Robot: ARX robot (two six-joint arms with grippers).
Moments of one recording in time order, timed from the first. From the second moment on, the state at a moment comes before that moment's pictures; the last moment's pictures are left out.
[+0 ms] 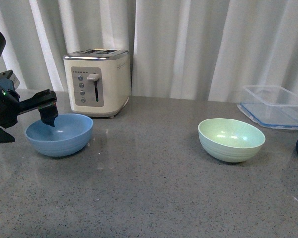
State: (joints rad) left arm 0.04 1.92 1.43 -0.20 -0.02 -0.37; right arm 0.00 0.00 0.01 0.00 0.00 0.00
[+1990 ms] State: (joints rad) left arm -0.34 2.06 1.66 -0.26 -0.08 -0.38; right arm 0.00 0.00 0.01 0.00 0.00 0.00
